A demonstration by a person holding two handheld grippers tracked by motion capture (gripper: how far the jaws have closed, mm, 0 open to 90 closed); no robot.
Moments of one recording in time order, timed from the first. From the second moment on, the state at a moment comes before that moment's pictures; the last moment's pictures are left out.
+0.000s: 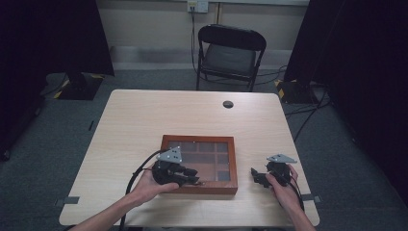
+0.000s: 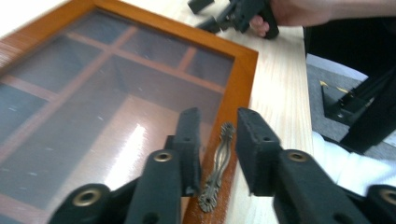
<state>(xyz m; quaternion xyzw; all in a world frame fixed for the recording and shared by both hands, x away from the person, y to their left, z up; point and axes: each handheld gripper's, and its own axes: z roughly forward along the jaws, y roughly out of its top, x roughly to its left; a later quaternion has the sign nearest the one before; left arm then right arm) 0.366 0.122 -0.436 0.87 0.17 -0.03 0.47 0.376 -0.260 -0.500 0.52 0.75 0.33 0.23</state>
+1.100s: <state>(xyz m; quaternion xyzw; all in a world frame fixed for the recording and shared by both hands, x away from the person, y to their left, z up) 0.365 0.113 -0.442 0.88 0.16 -0.03 0.44 0.376 -0.260 -0.500 0.52 0.75 0.33 0.23</state>
